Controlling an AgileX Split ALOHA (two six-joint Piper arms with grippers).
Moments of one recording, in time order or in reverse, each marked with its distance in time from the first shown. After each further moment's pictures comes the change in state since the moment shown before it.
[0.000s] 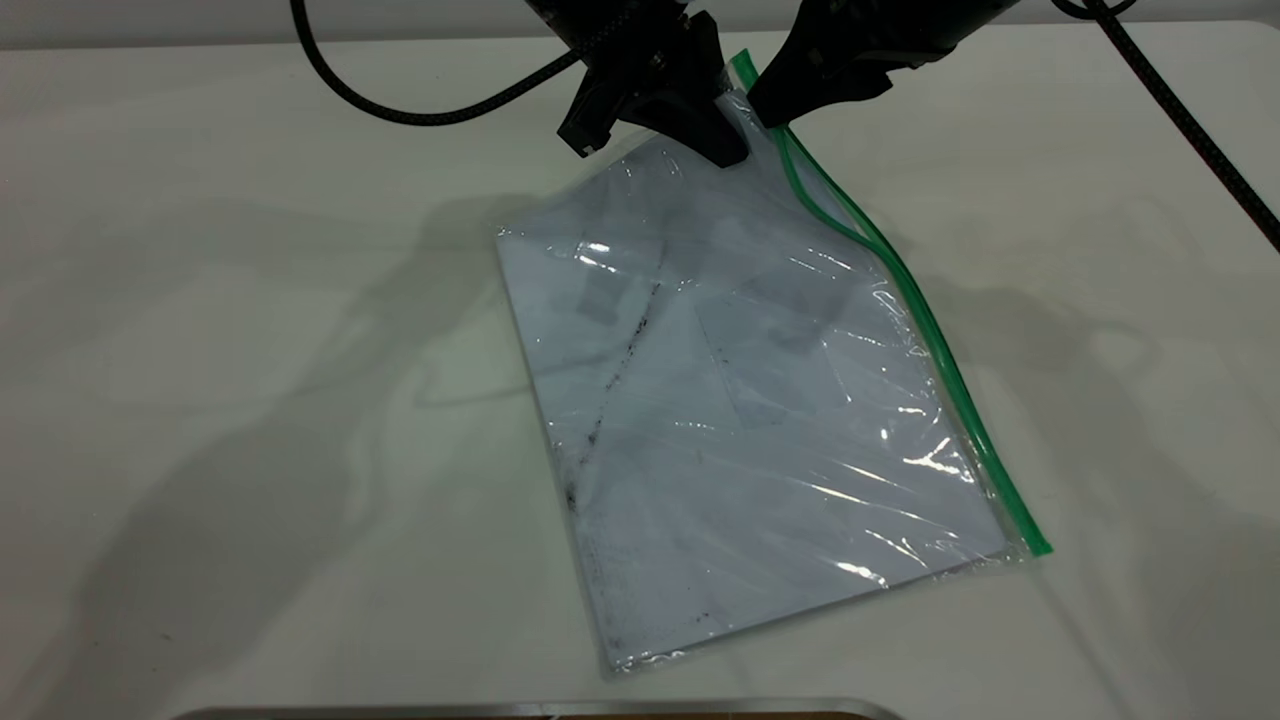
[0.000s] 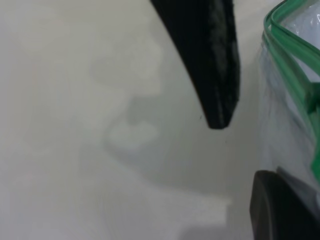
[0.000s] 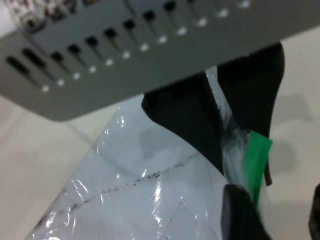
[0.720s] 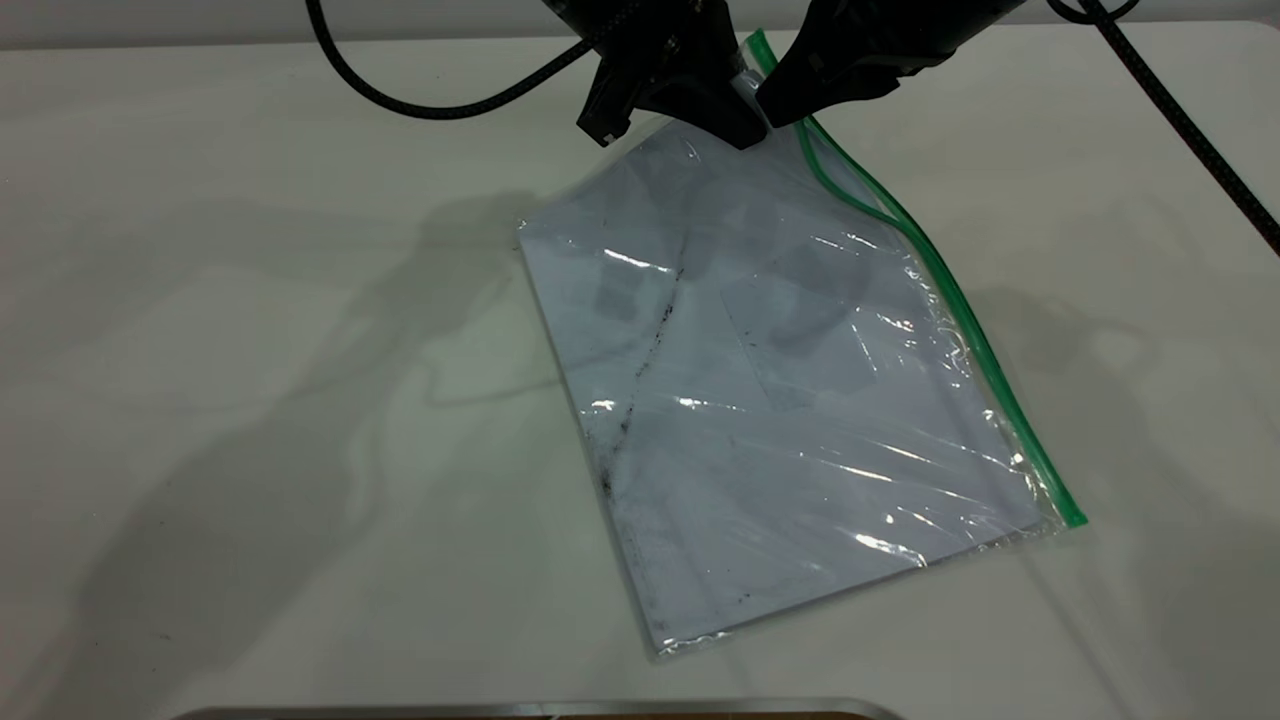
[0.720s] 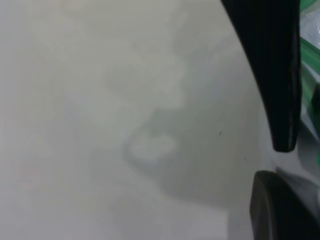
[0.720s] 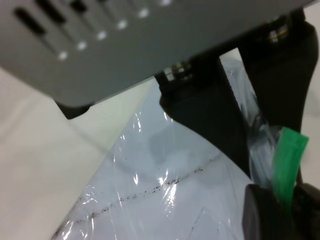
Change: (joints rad) left arm 0.000 0.000 0.000 -0.064 -0.027 0.000; right arm 0.000 0.005 0.000 0.000 0.003 0.000
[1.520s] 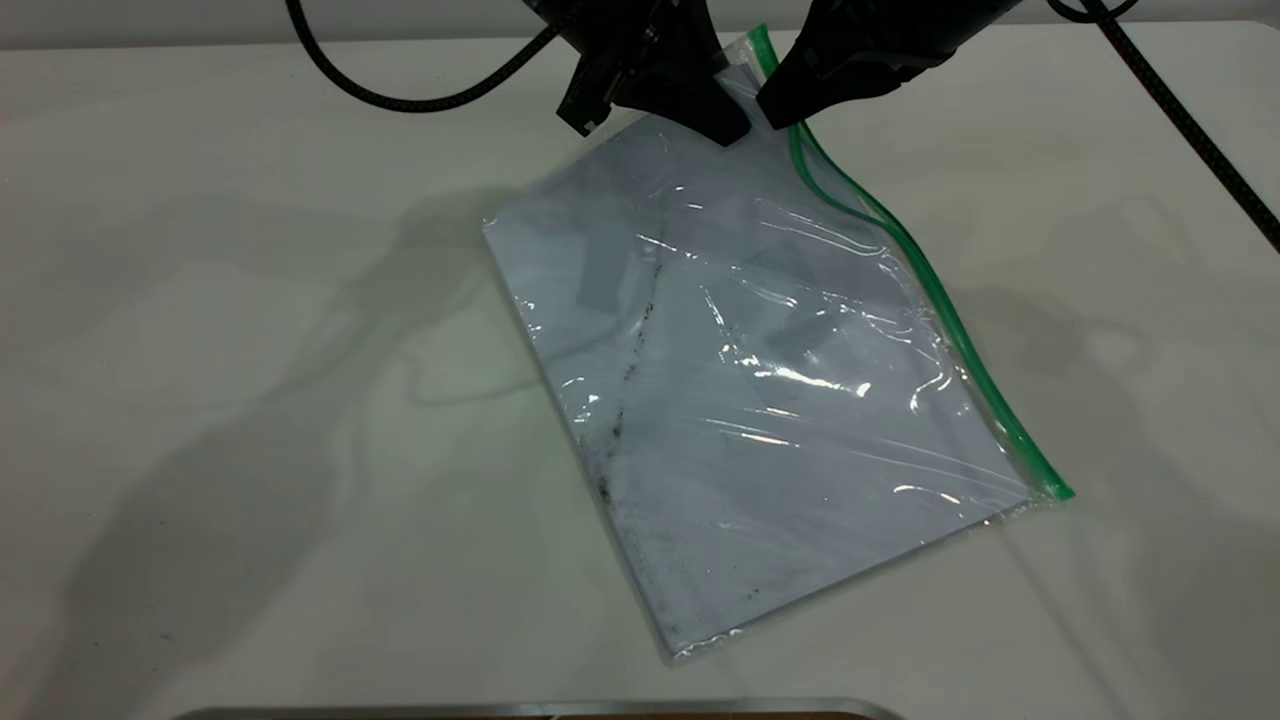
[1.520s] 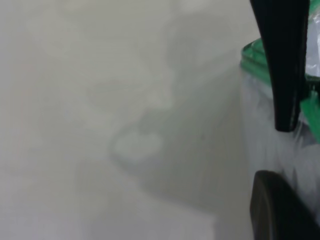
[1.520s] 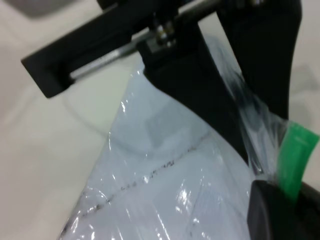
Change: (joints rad) left arm 0.037 0.000 0.000 -0.034 0.069 -0.054; right arm 0.003 0.000 -0.010 -0.110 0.008 0.153
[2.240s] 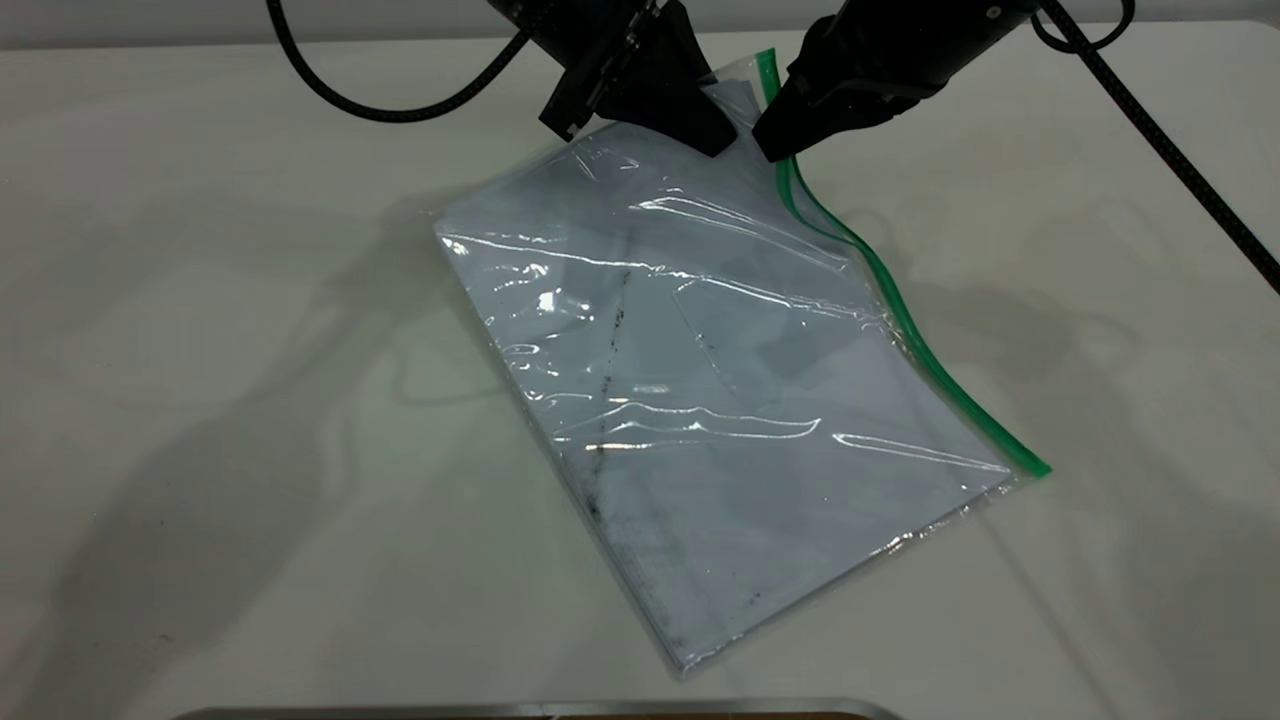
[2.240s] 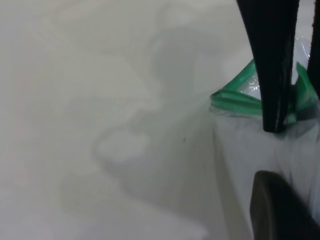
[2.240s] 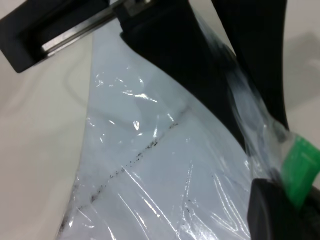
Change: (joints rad) left arm 0.030 0.020 0.001 -0.044 0.059 -0.022; right arm 0.005 0.040 -0.012 -0.041 0.012 0.071
